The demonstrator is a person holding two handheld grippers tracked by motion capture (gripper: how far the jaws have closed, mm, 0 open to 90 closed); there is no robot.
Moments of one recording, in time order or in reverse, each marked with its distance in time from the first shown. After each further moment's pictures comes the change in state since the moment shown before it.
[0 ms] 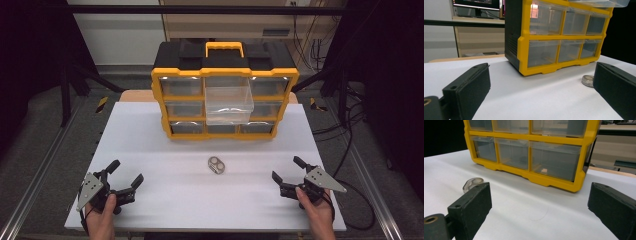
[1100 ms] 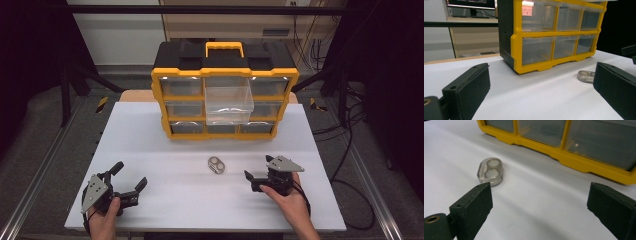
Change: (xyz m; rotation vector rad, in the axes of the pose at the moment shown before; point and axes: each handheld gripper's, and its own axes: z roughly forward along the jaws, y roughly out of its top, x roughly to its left) left arm -0.010 -0.002 0.001 0.016 -0.024 0.039; right arm 0.053 0.021 0.066 0.306 0.049 -0.021
